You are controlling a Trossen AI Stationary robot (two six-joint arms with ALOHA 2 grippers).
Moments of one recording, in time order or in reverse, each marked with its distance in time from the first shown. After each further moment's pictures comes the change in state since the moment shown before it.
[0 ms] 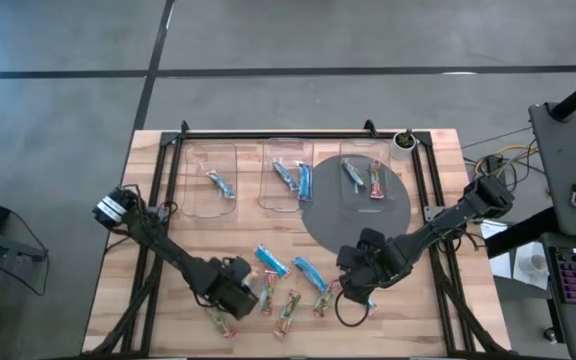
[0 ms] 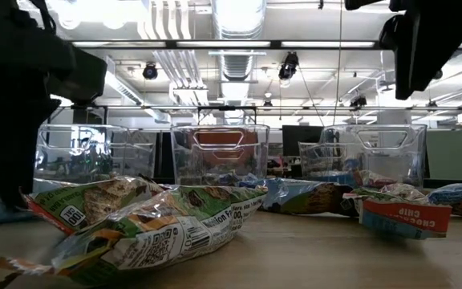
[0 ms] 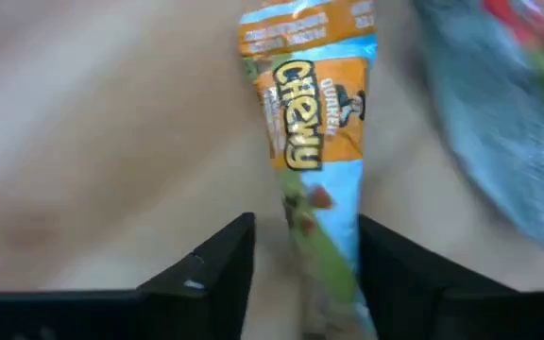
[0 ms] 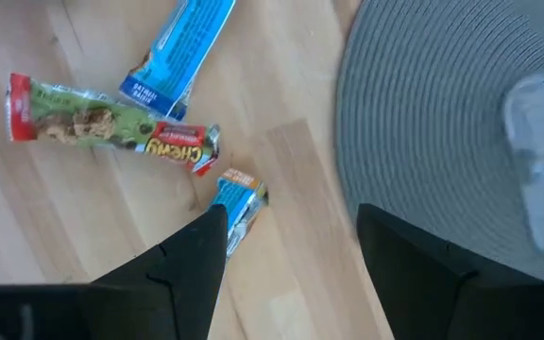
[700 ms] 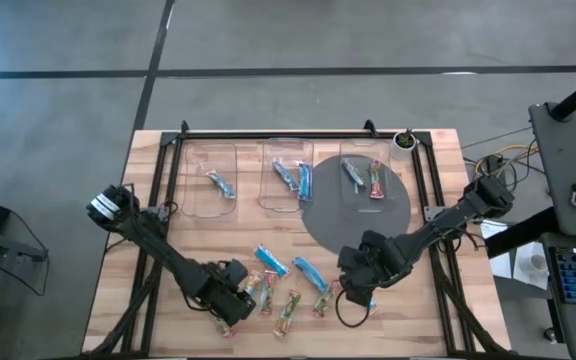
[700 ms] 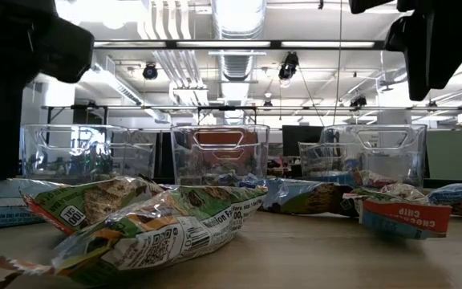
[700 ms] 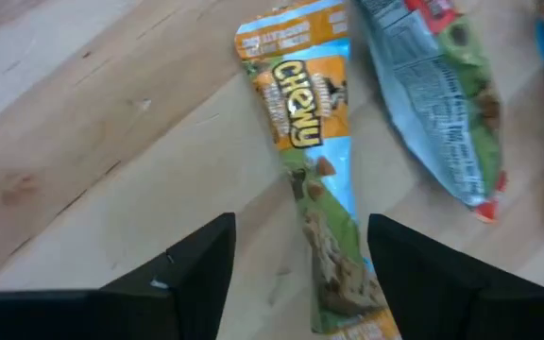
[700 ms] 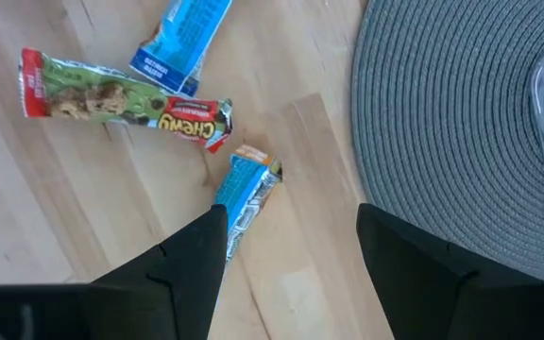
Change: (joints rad) left arm -0.054 -0.044 0.012 0.009 -0.017 -0.057; right arm 0.000 0.000 0.003 -0.016 -0.075 0.013
